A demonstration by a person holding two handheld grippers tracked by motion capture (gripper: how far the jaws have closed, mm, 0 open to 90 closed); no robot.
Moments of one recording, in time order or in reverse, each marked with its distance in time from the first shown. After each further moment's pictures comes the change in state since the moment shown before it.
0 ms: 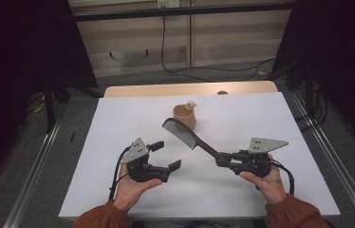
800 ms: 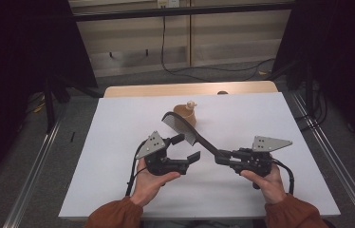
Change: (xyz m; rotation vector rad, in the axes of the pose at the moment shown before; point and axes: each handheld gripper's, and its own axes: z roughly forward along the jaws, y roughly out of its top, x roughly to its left) left arm -0.023 0.023 0.040 -0.097 -0.052 -0.024; right arm 0.003 0.006 -0.003 -0.094 0.037 0.007
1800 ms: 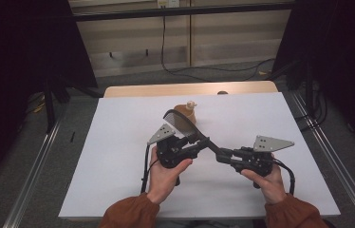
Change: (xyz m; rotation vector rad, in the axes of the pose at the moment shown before) left arm -0.010 0.016 0.027 0.021 0.002 -0.254; right arm 0.000 0.000 -0.002 -0.017 -0.034 -0.012
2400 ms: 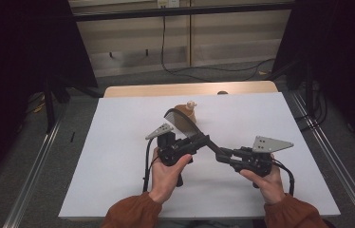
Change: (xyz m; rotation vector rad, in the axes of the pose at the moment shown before) left arm 0.009 -0.001 0.003 -0.010 -0.040 -0.169; right arm 0.000 -0.002 0.002 0.004 -0.029 -0.016
